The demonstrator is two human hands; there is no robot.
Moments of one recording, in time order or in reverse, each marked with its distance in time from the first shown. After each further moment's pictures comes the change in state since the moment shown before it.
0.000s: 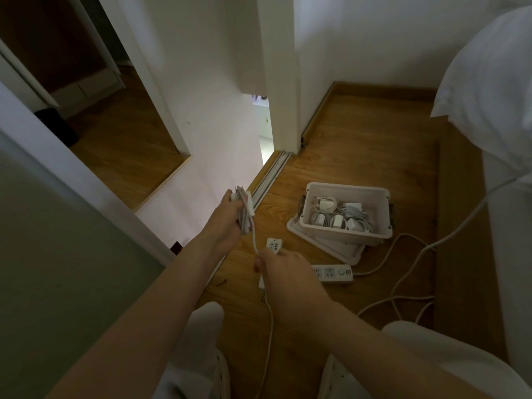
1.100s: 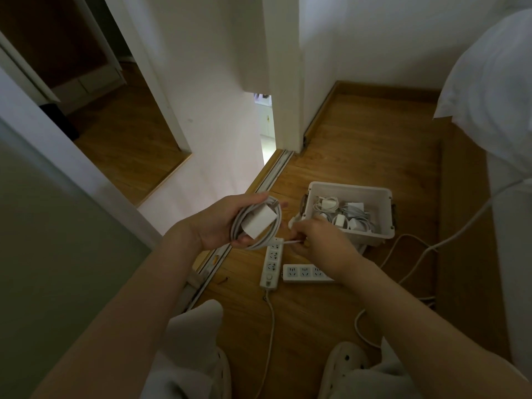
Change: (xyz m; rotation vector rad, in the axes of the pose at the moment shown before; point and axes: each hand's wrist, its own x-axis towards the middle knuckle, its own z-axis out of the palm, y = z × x) left_hand -0.022 0.029 -0.018 0.255 -0.640 -0.190; right_hand 0.031 0.065 -0.024 -0.086 0.088 -0.075
